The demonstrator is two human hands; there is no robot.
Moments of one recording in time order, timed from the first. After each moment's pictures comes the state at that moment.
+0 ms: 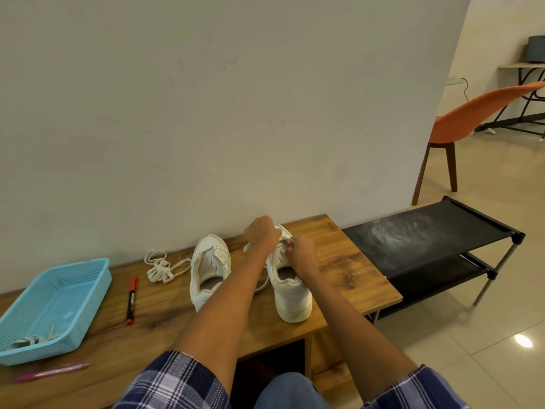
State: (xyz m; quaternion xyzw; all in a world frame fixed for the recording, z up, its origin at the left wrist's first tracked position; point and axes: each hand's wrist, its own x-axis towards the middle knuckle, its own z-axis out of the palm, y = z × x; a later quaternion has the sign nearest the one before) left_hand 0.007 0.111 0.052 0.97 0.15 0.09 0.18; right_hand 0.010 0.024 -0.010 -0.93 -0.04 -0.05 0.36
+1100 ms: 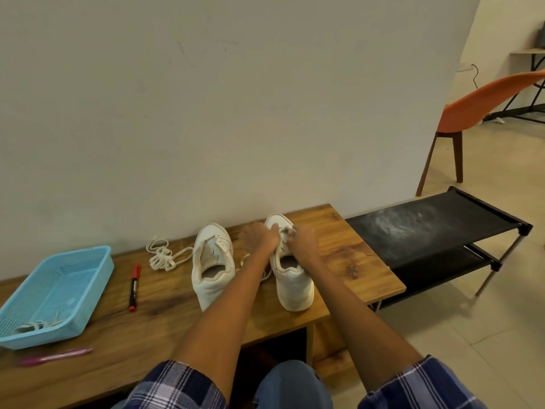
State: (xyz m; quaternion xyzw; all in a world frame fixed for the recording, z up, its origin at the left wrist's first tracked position) left_hand -0.002 0.120 0.016 0.92 0.29 0.03 0.27; right_hand 0.007 0.026 -0.006 -0.93 -0.05 -0.07 0.36
